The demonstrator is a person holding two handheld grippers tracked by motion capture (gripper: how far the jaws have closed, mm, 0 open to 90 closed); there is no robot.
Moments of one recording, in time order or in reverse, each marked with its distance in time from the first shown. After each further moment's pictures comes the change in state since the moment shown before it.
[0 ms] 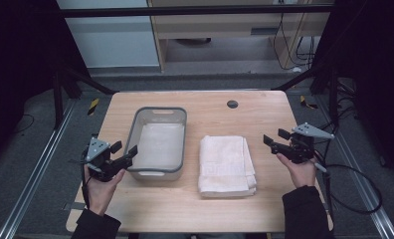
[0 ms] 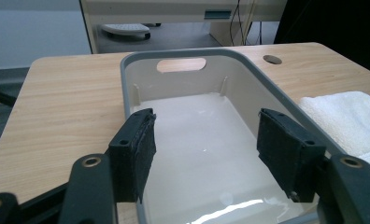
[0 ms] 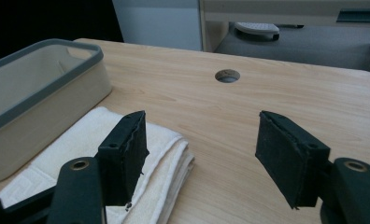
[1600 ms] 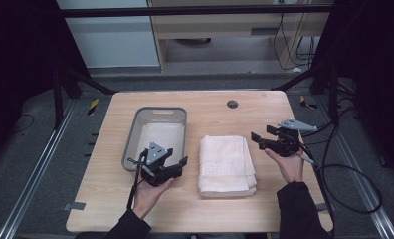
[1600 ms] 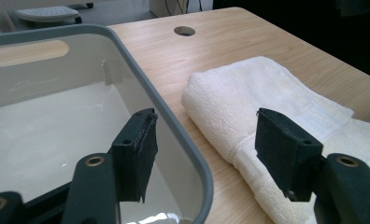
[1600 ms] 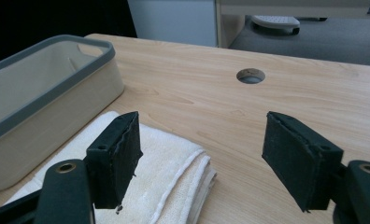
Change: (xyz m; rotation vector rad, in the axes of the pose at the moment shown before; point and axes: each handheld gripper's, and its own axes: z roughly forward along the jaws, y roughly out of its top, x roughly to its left) left arm -0.112 -0.012 0.054 0.097 -0.206 0.106; right arm 0.009 0.002 0.037 0.031 0.060 0.002
